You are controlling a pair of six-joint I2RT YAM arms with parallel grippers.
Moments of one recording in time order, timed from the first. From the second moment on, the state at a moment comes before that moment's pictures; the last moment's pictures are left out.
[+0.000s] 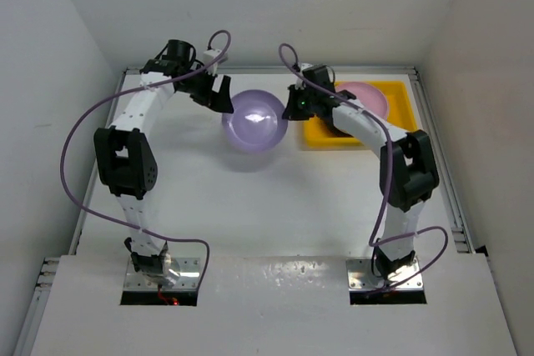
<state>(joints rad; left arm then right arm) -0.12 1.95 1.84 -0.83 0.65 0.30 0.44 1.92 1.48 -0.28 -0.18 0.32</state>
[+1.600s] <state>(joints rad) 0.06 1.90 1.71 -0.82 0.50 0.26 -0.14 1.16 0.96 -0.55 0.22 0.57</state>
